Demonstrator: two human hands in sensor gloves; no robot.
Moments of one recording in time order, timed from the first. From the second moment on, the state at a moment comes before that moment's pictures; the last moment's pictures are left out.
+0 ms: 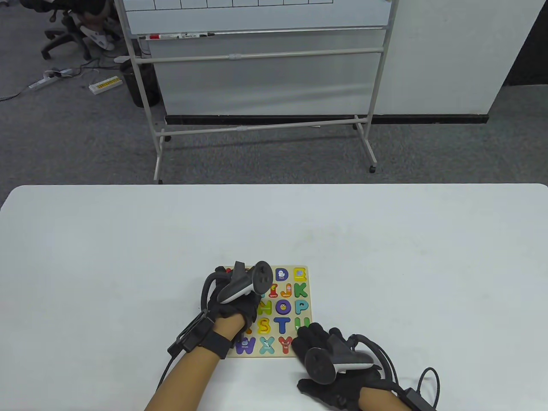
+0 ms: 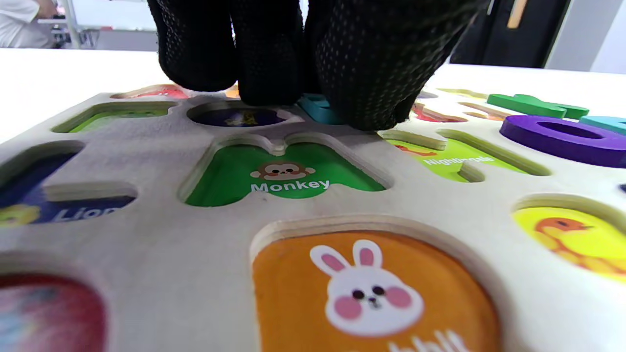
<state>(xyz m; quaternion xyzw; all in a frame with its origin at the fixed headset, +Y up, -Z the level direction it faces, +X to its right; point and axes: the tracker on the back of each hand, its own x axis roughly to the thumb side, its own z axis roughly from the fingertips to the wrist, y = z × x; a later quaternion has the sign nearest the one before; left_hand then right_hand) -0.106 -0.763 -0.432 -0.11 -0.12 0.00 0.99 0.101 -0.818 -0.288 -0.34 -0.25 -0.91 0.06</state>
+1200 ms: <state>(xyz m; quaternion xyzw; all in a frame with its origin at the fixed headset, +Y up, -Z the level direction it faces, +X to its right) -0.179 -0.721 -0.309 -0.03 -0.13 0.01 0.99 0.104 -0.817 -0.291 -0.33 -0.25 -0.91 0.04</state>
